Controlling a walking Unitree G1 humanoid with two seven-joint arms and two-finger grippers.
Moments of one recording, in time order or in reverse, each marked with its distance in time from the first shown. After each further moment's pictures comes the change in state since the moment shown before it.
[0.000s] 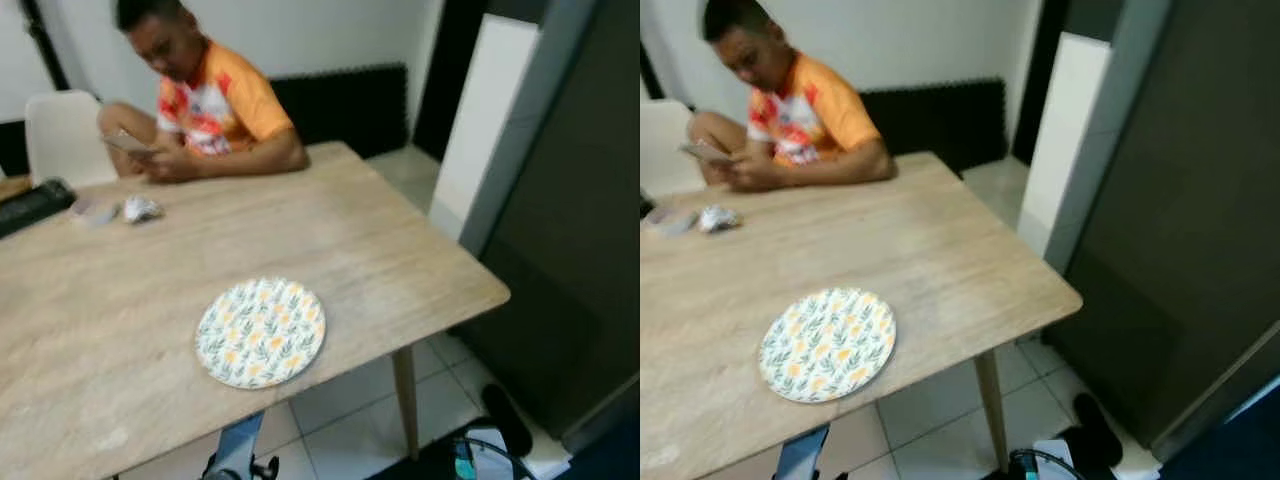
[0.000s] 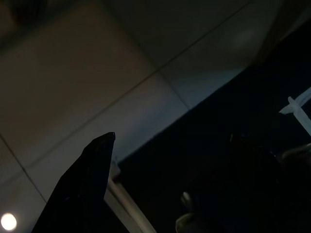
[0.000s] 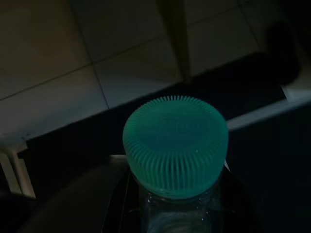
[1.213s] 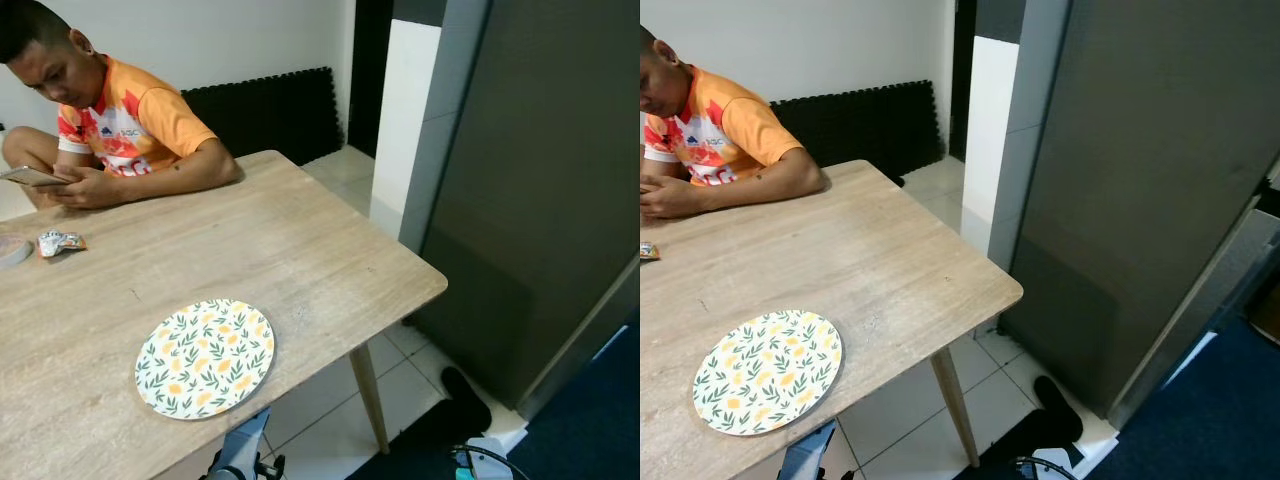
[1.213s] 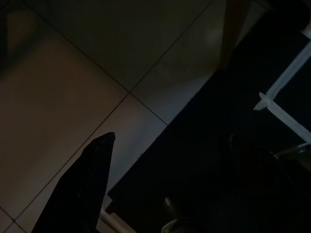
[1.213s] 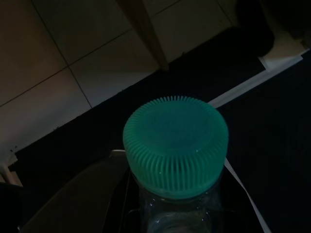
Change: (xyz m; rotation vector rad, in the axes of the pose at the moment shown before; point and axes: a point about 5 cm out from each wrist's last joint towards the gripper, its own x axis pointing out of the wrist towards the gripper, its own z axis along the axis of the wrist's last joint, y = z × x) left arm -0.001 -0.002 -0.003 0.008 -0.004 -0.032; right arm 0.001 0.006 -0.002 0.000 0.008 0.007
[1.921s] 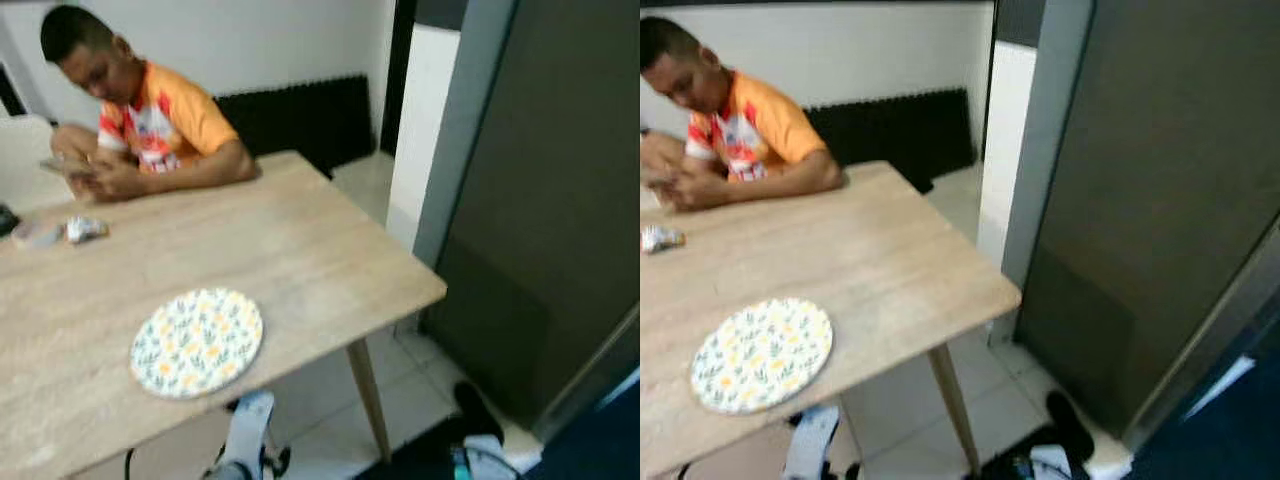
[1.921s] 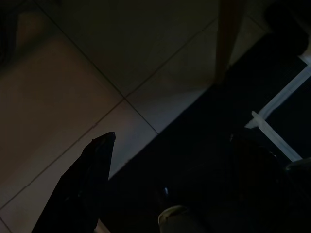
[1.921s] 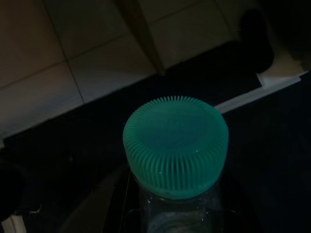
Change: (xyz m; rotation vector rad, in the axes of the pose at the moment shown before) left arm 0.002 -0.004 0.007 -0.011 -0.037 -0.013; right arm 0.001 0.002 0.000 -0.021 0.005 -0.008
